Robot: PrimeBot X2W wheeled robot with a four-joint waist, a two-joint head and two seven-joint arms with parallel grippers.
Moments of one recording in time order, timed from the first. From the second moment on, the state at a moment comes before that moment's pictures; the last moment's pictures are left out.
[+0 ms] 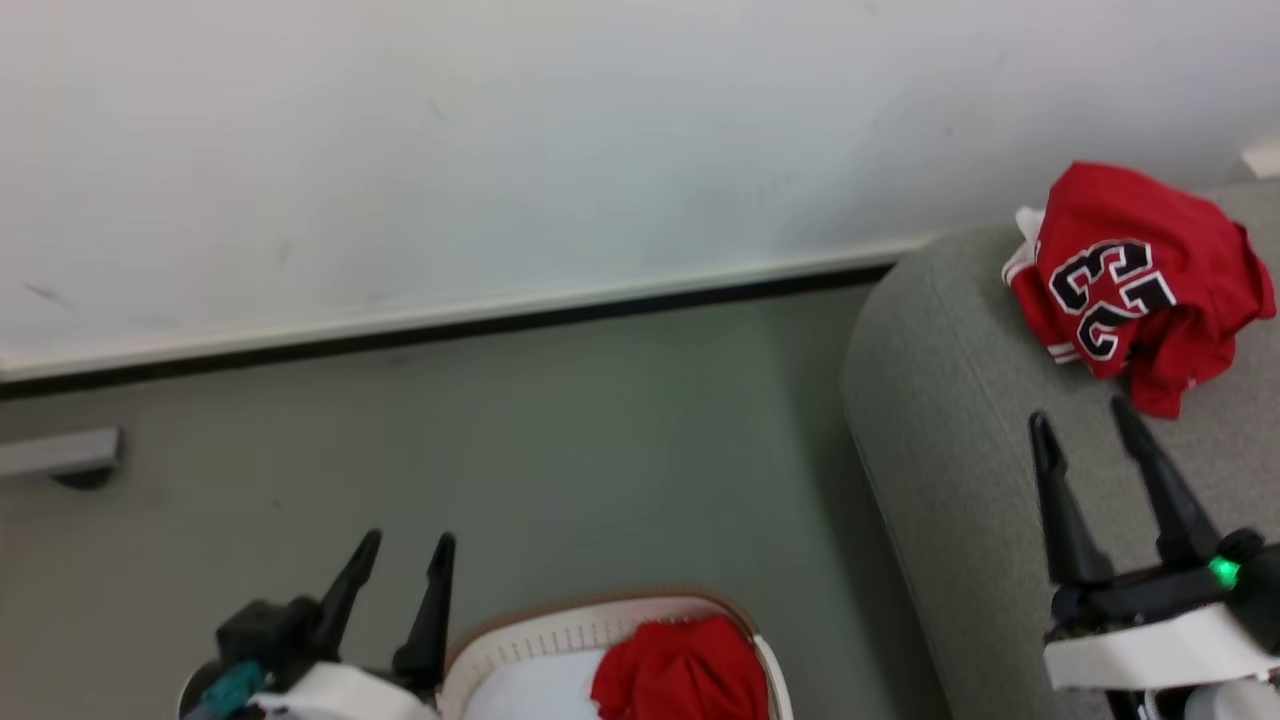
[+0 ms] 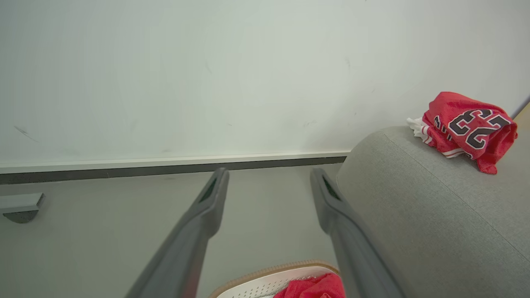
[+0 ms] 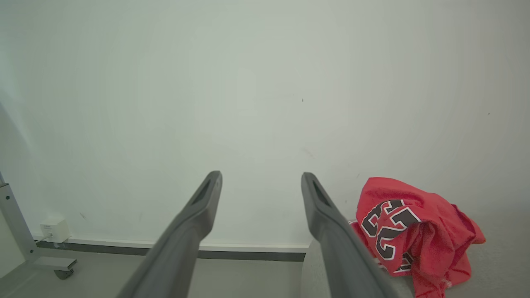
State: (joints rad) left arm -0.07 0.15 -0.14 0.18 -0.30 -0.09 -0.18; right arm -0.15 -0.17 0.14 0.06 0.35 0.13 -0.25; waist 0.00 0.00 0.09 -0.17
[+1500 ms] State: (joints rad) left arm -0.84 0.46 -1.15 0.77 -0.76 -0.13 0.07; right arm -0.65 -0.05 0.05 -0.21 0.29 0.13 -0.26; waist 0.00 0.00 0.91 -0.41
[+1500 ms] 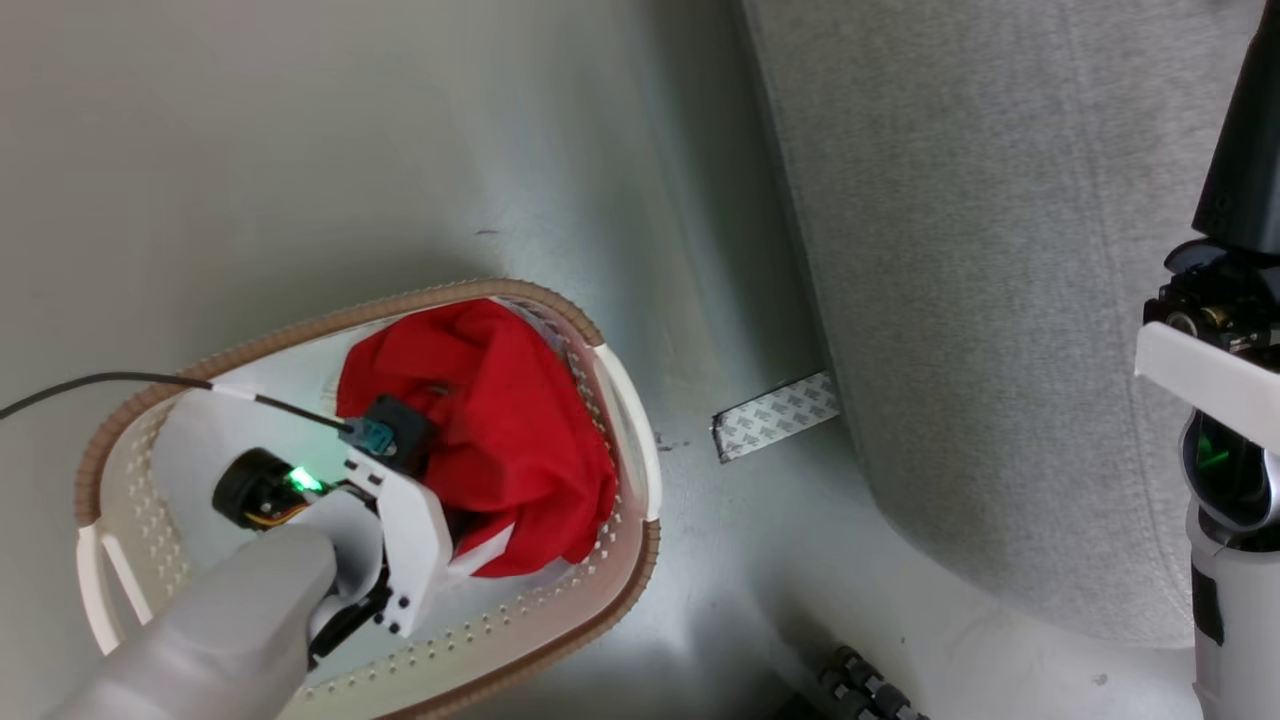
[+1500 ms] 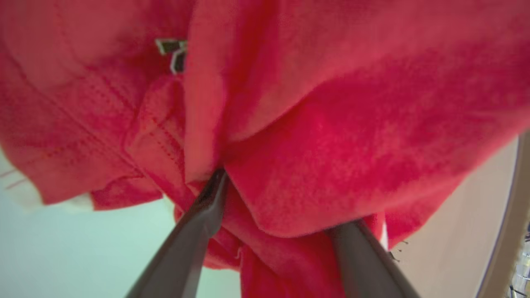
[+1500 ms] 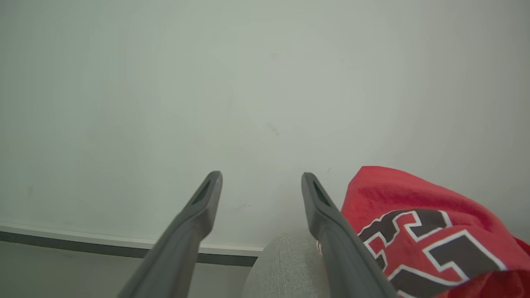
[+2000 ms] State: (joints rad) left arm -0.90 0.48 -1.27 0.72 -0.88 -0.13 -0.08; right arm -0.63 -0.05 0.05 -0.19 0.28 0.13 -0.26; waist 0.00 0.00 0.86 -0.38
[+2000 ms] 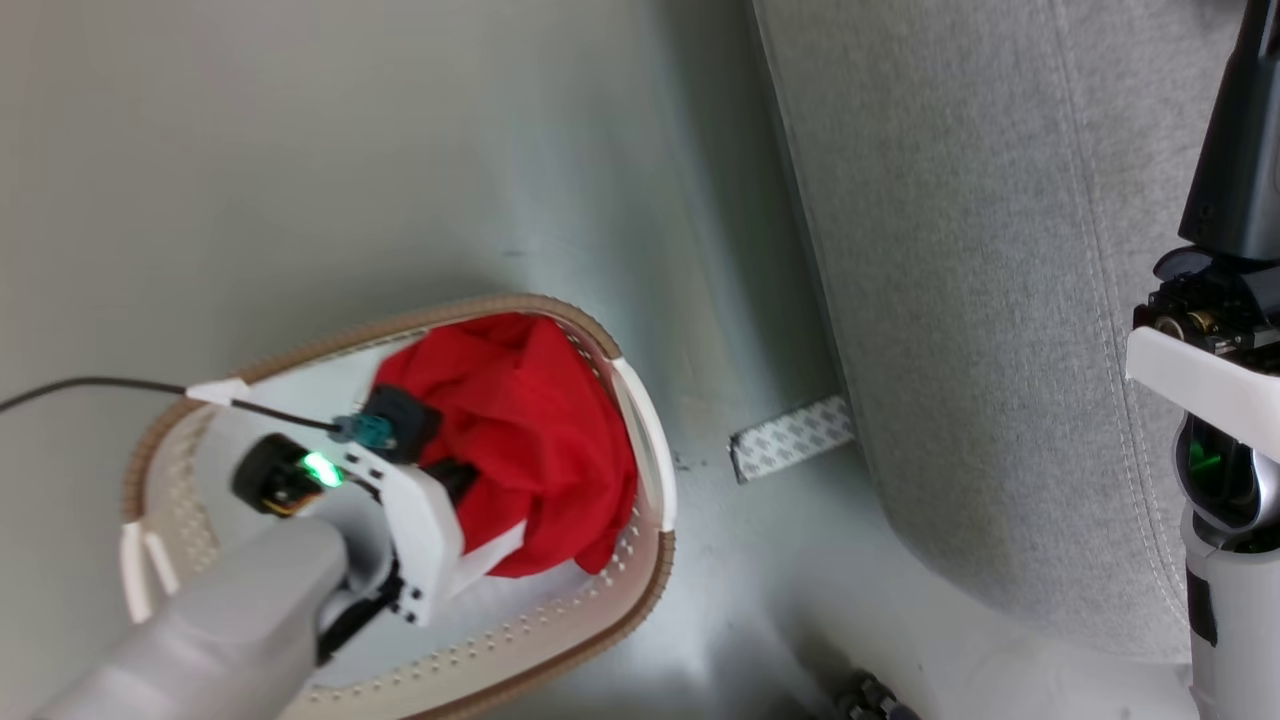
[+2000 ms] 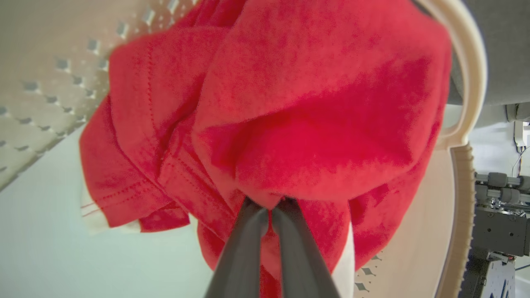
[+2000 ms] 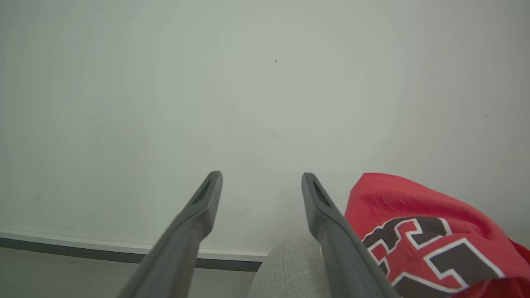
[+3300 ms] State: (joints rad) left arm -0.60 0.32 -0.93 0.37 -0.68 -0.12 -0.26; right arm -0.25 -0.06 0.02 0.06 0.26 0.13 -0.26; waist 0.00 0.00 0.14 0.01
